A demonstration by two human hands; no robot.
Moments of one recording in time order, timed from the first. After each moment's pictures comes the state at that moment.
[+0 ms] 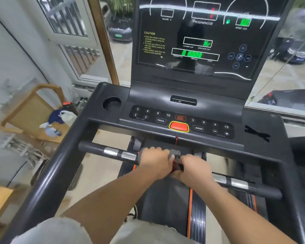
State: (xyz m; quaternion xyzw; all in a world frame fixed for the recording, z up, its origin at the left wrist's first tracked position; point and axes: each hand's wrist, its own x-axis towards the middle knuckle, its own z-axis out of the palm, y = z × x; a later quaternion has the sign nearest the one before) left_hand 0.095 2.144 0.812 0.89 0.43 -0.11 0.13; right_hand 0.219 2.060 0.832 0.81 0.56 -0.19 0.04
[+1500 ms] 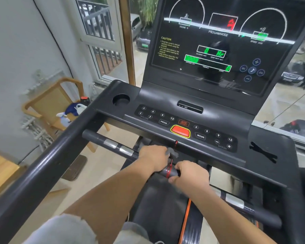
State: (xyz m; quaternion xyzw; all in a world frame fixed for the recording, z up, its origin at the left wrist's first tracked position) left_hand 0.116 2.147 0.822 0.83 0.51 -0.13 0.17; right_hand 0.239 2.053 0.828 0.77 0.60 -0.21 0.05
